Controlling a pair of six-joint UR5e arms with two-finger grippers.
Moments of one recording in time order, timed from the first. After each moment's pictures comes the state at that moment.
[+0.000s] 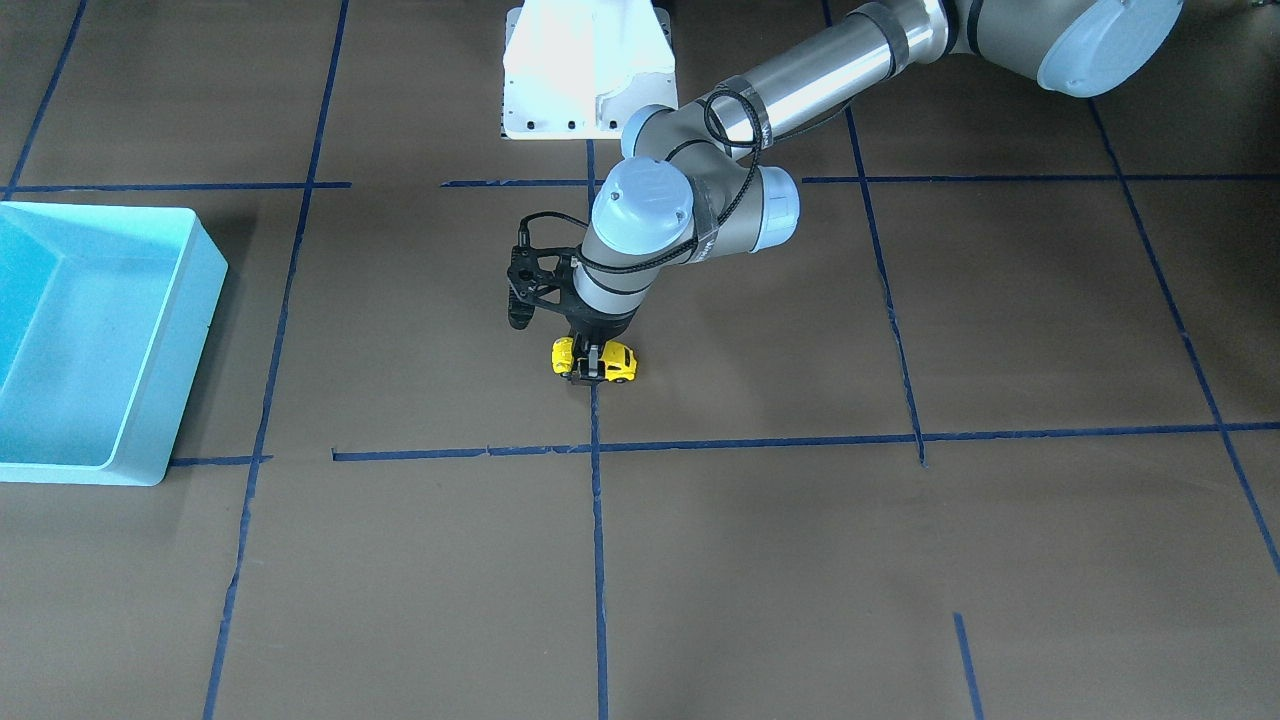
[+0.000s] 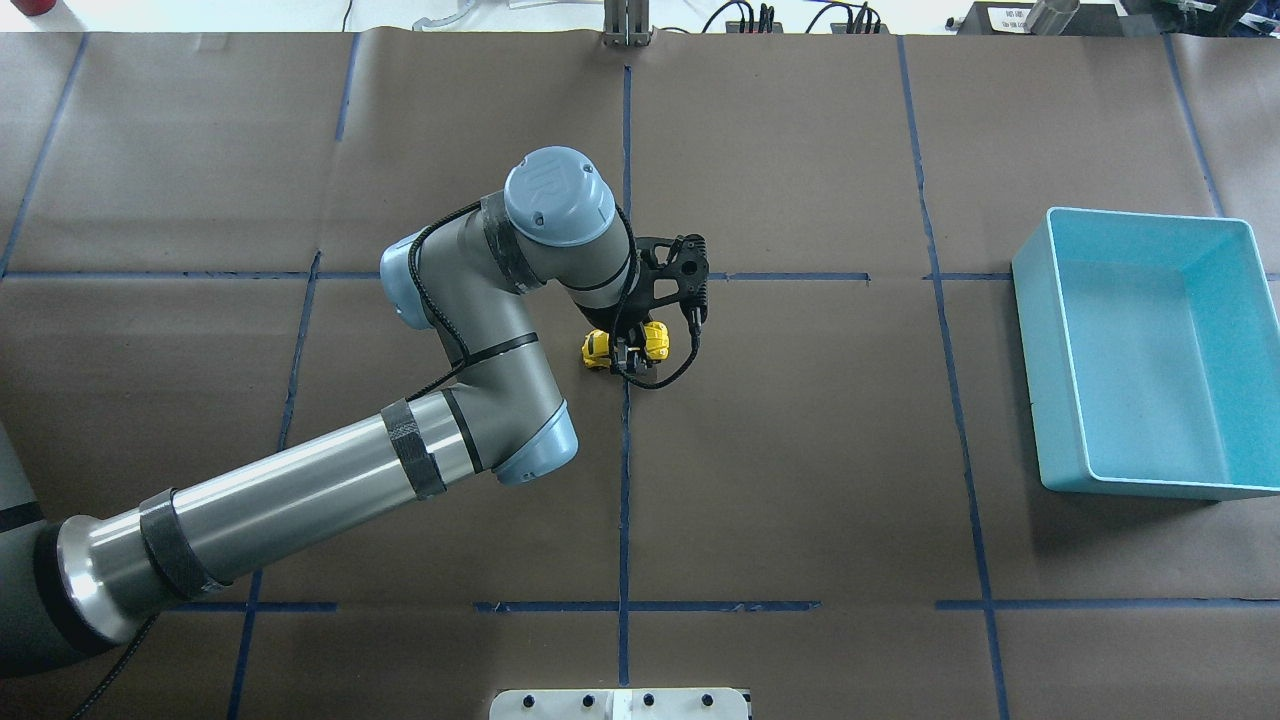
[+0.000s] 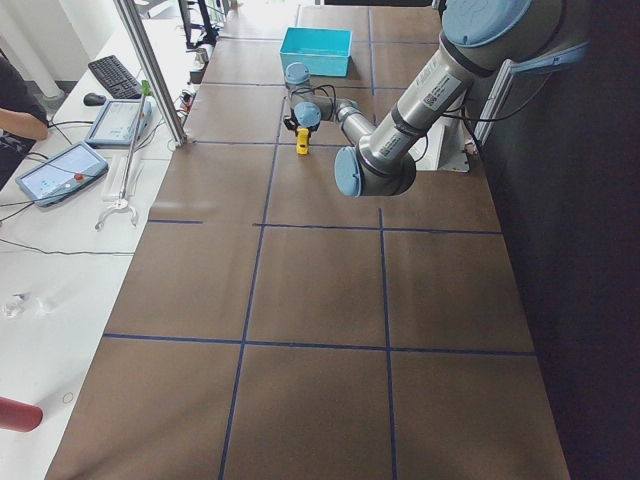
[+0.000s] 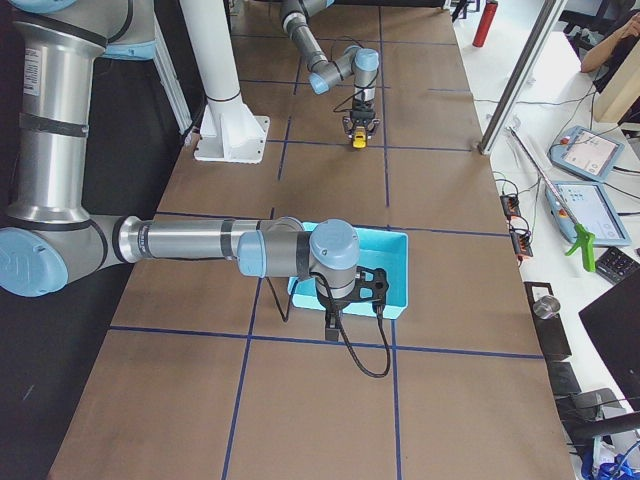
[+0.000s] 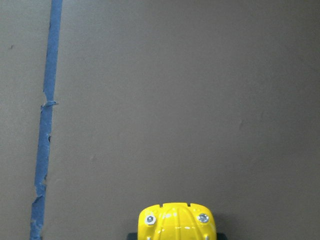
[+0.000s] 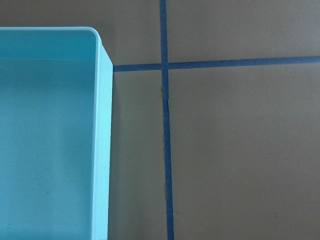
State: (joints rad) left arm -0.57 -2.51 -1.18 -1.99 -2.03 0.33; right arm 1.59 -1.74 1.80 -1.59 2.36 0.06
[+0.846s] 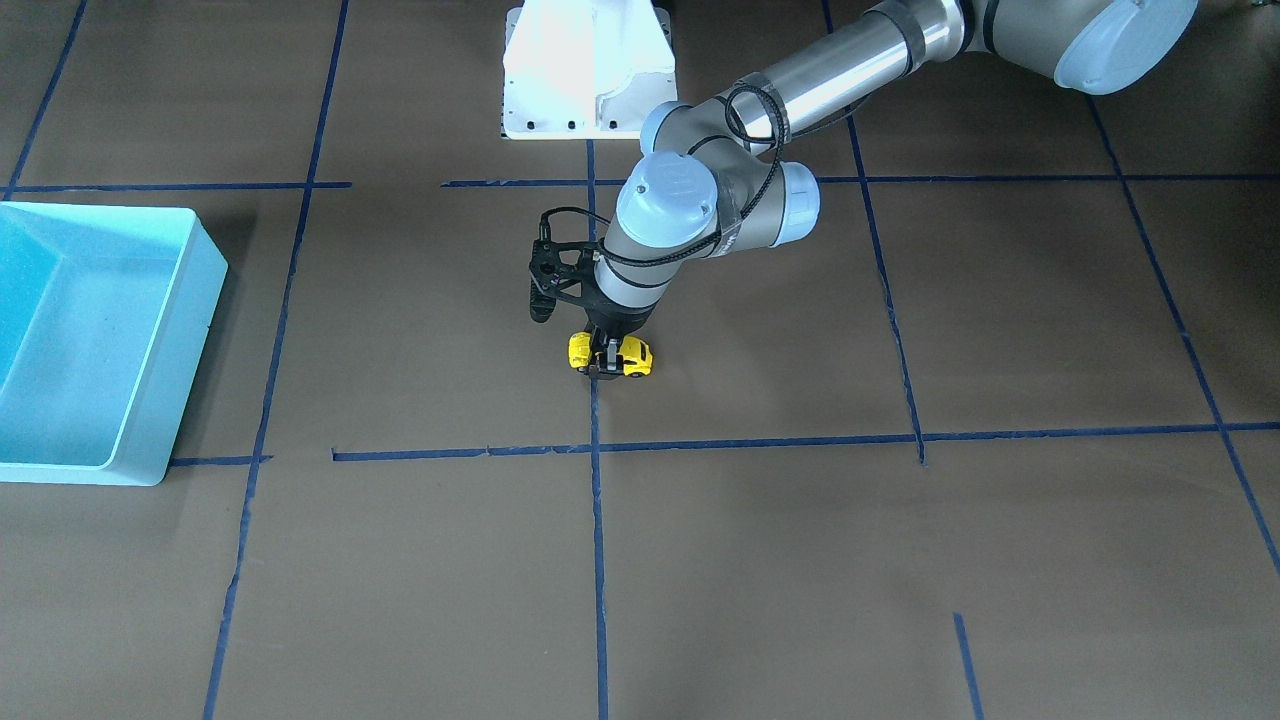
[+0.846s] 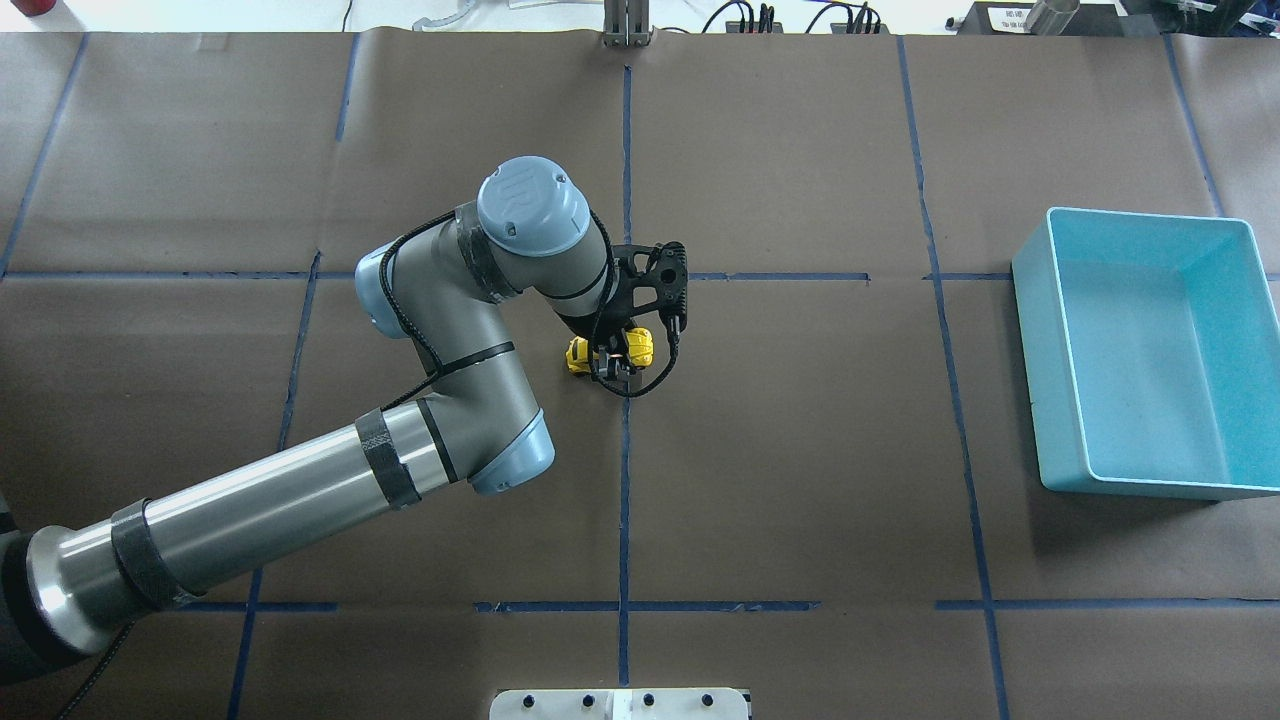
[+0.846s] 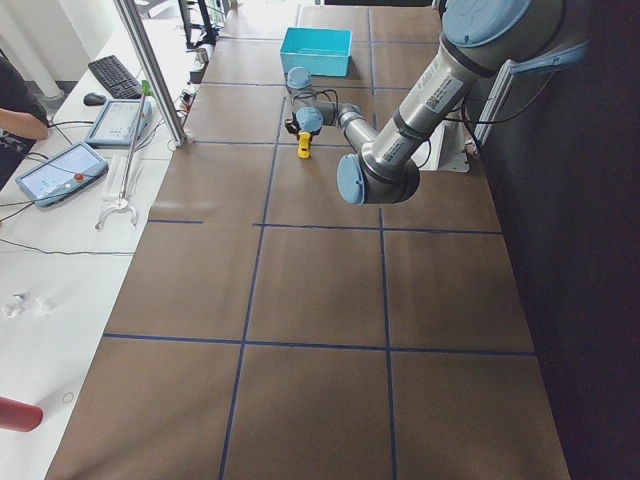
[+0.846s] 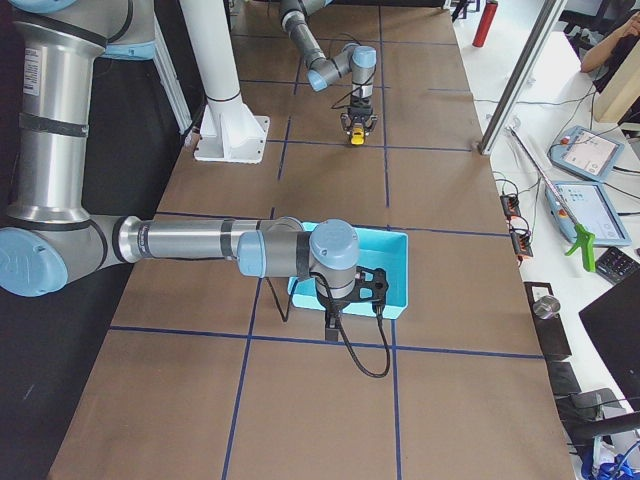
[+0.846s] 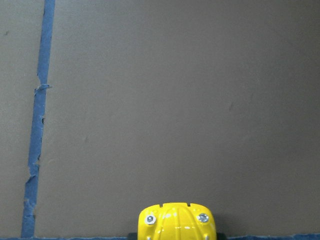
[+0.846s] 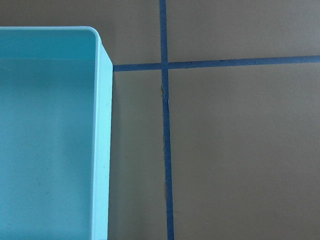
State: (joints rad) left arm -0.57 -2.45 -1.24 -1.99 -2.04 0.33; right arm 1.59 -1.74 1.80 -1.59 2.36 0.06
